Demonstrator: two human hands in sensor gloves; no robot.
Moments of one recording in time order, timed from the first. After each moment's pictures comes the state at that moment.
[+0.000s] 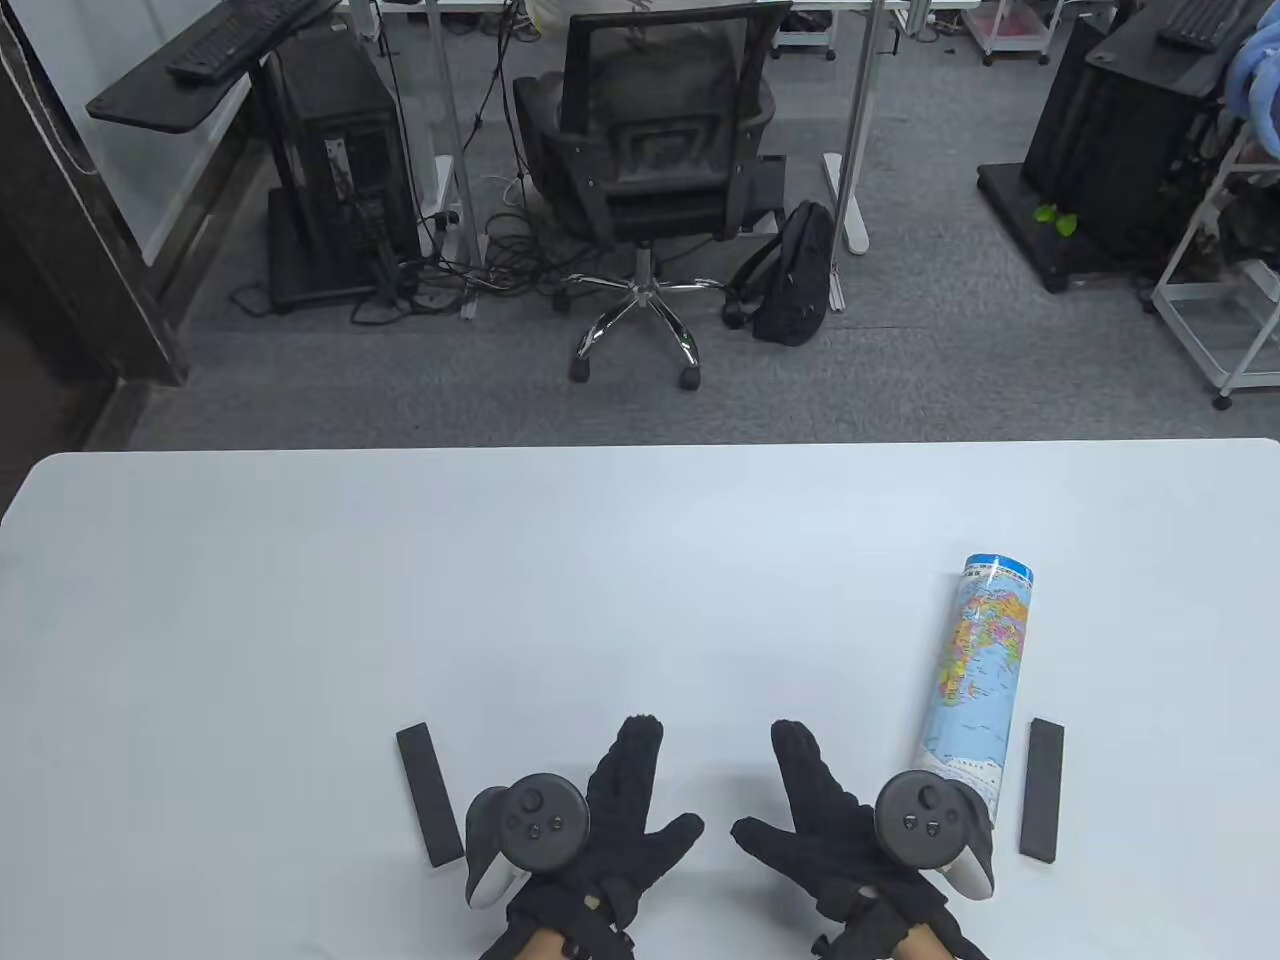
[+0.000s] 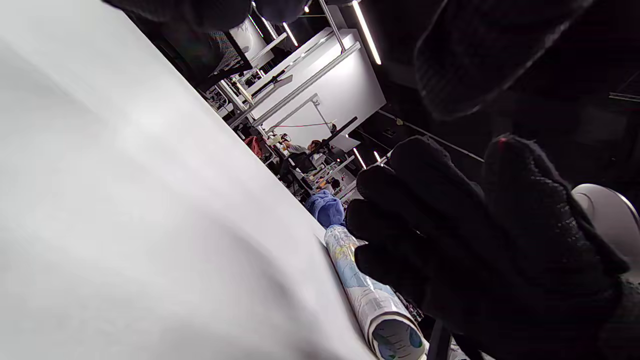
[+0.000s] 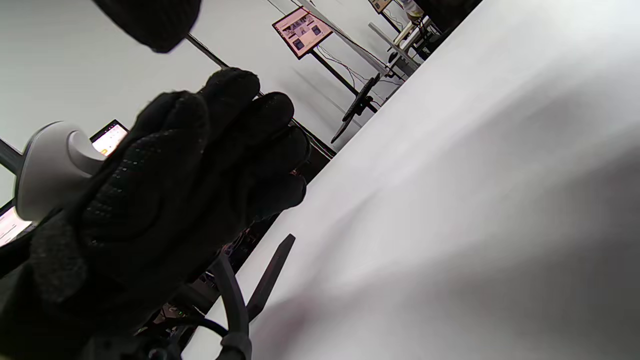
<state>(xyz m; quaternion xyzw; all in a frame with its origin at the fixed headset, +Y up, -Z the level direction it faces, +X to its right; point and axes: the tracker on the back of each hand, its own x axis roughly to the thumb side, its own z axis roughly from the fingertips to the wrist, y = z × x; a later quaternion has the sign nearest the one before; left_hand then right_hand) -0.086 -0.746 -0.281 -0.02 -0.25 0.43 0.87 0.181 -0.741 -0.281 0.25 0.05 0.85 0.46</state>
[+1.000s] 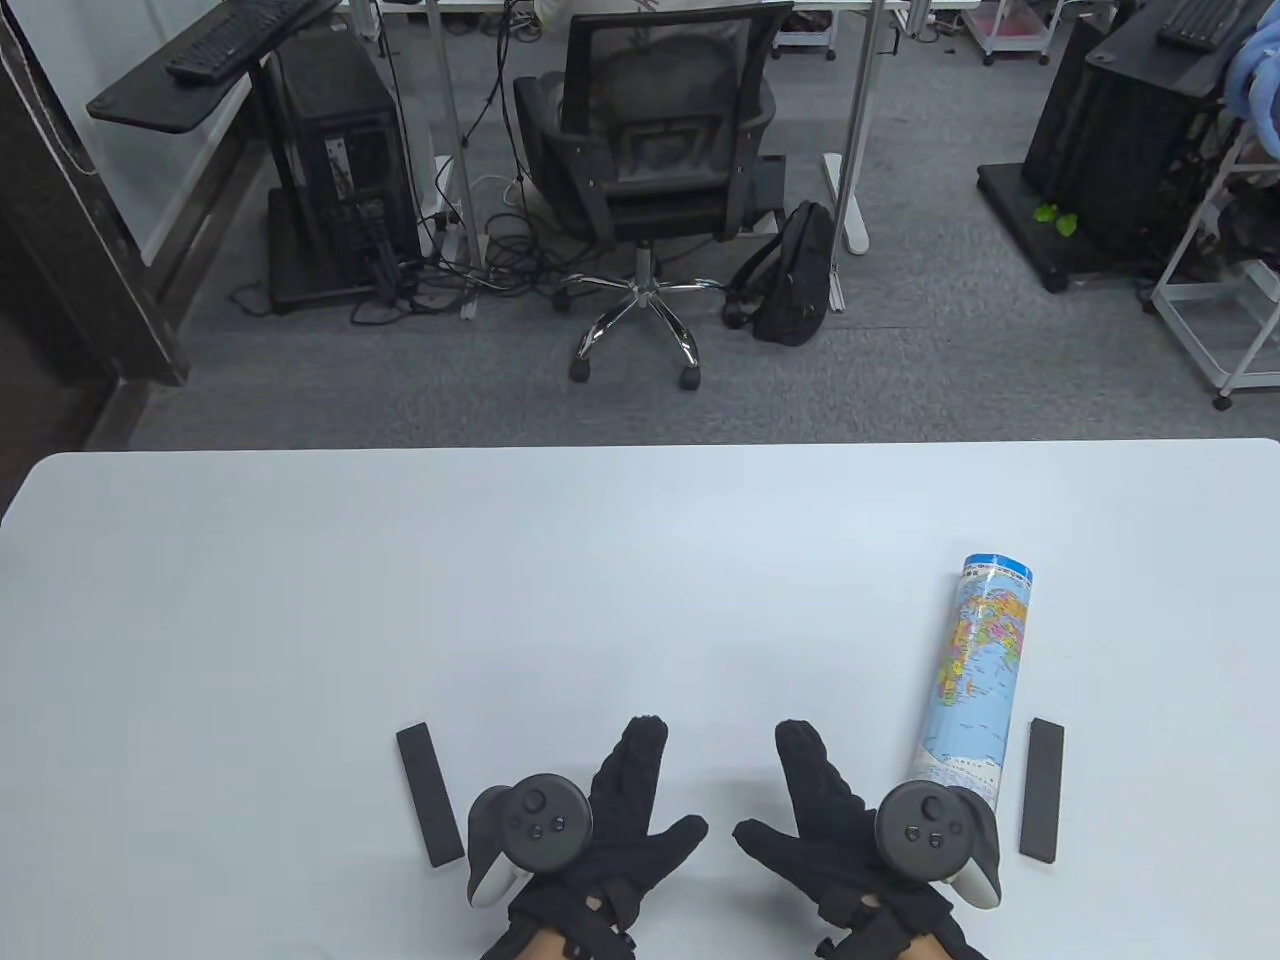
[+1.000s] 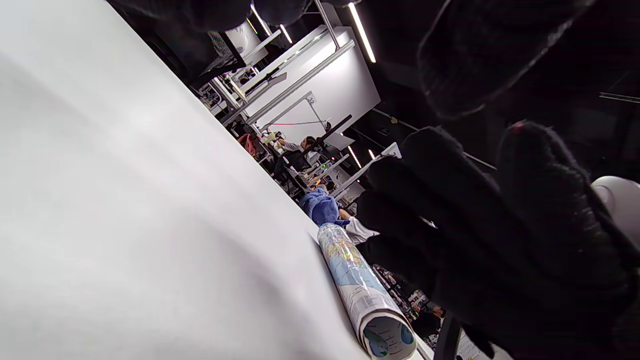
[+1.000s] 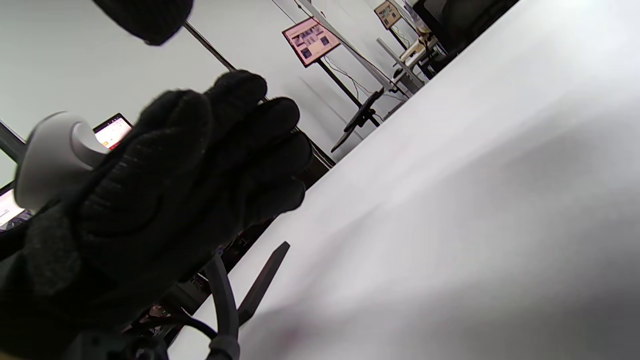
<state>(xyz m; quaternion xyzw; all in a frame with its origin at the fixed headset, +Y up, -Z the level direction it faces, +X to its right) -0.085 -0.746 -0.281 -0.02 -0.26 0.44 0.86 0.182 -0.723 -0.272 0.26 0.01 0.87 0.43</state>
